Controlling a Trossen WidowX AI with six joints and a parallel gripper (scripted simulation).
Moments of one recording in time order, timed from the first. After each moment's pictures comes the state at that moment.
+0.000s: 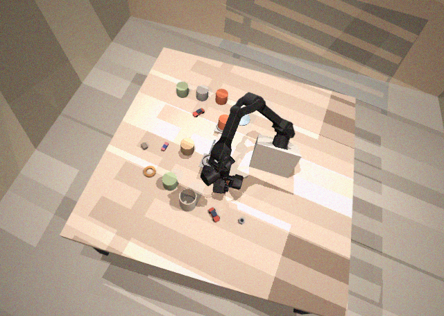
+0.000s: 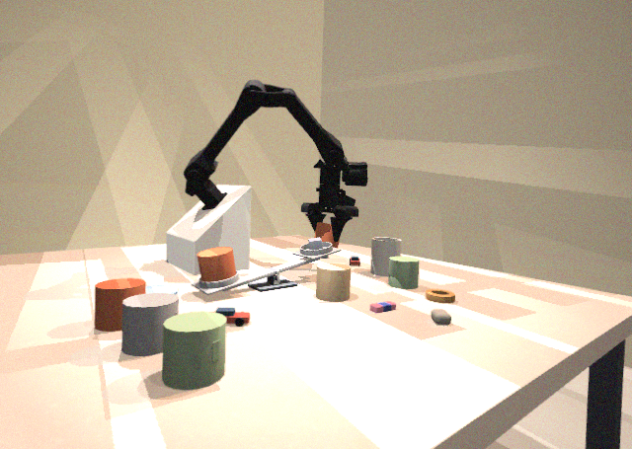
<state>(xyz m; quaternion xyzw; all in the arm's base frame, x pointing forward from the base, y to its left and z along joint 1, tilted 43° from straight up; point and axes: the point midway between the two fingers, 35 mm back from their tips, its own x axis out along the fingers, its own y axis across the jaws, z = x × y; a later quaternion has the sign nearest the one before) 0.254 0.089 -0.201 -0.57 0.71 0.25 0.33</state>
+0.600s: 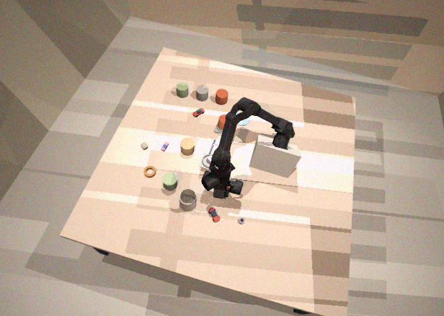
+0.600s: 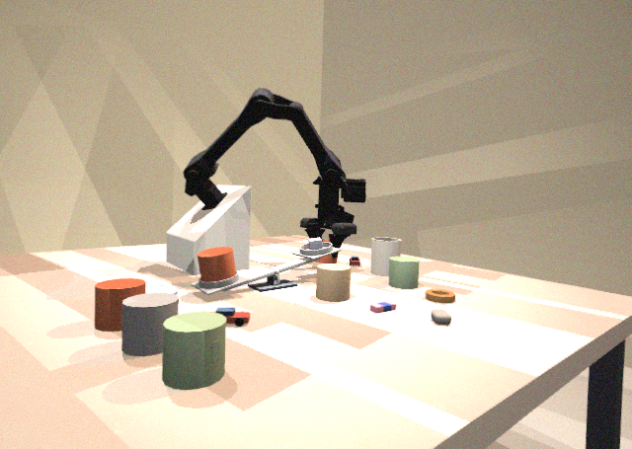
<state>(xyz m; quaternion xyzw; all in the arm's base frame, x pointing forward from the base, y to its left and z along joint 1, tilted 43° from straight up) 0.241 0.063 -0.239 -0.57 0.71 0.25 0.33</state>
